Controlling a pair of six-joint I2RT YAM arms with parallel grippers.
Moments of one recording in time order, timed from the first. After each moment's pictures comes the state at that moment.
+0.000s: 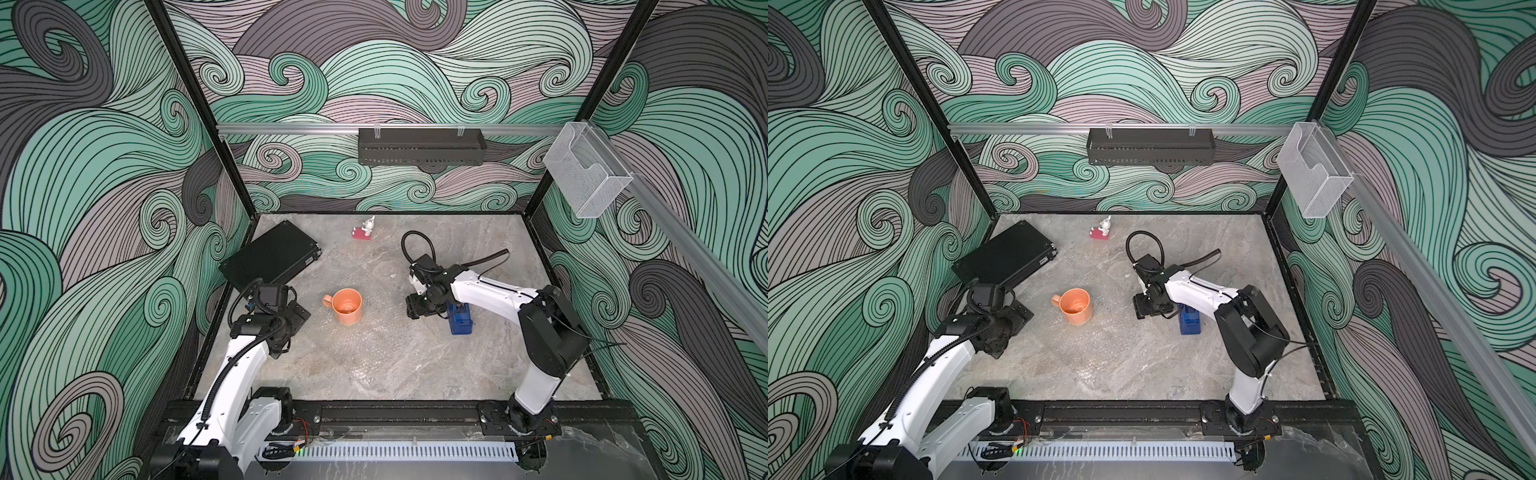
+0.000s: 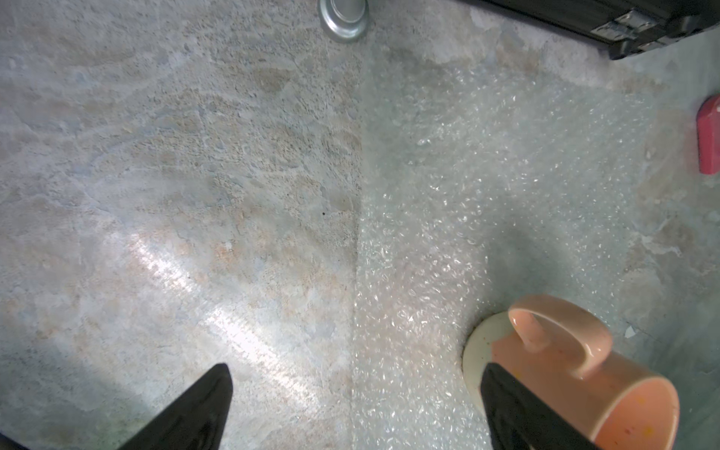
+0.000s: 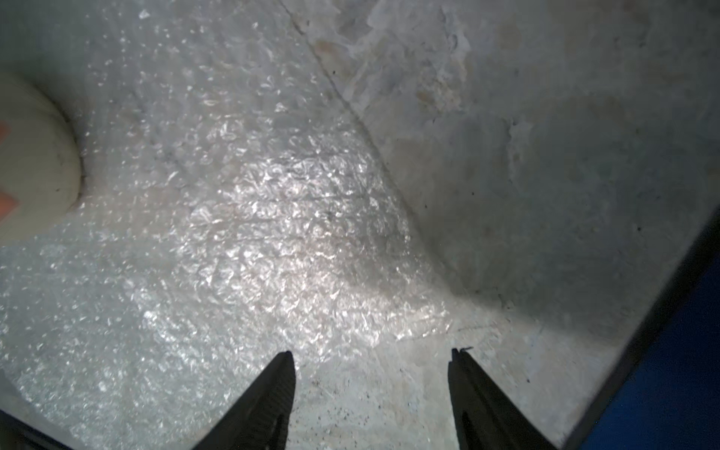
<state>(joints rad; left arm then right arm) -0.02 0.90 0.63 -0.86 -0.06 -0.98 0.66 1.80 1.17 -0.68 -0.12 0.35</state>
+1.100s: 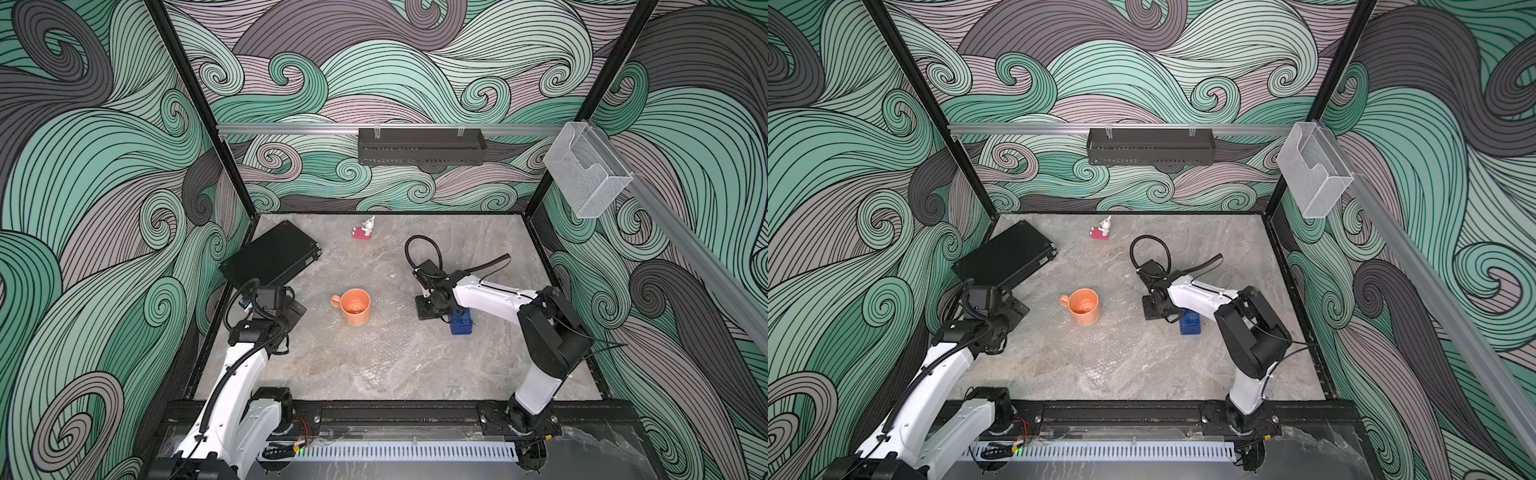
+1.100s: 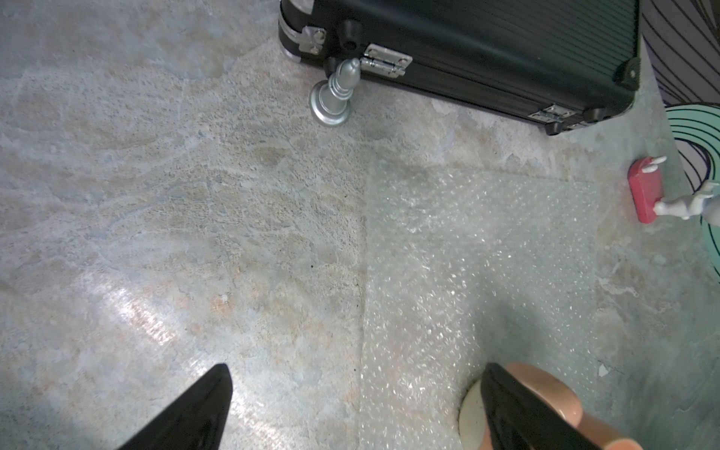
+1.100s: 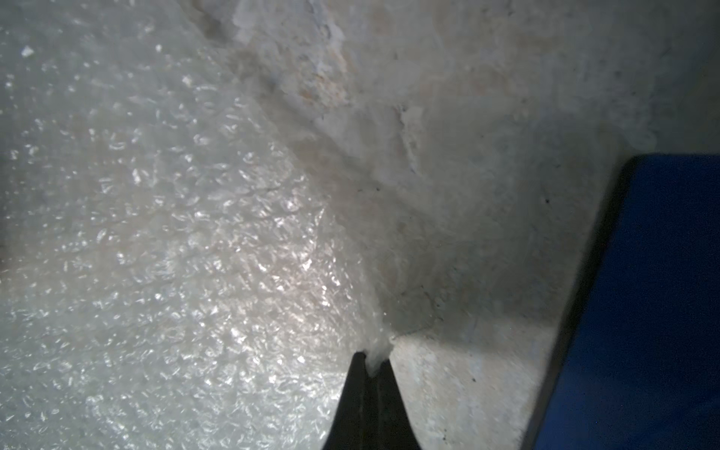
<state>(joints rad) -0.02 0.85 0.61 -0.76 -0.16 -0.97 0.65 1.74 1.08 -0.66 0.04 0.42</state>
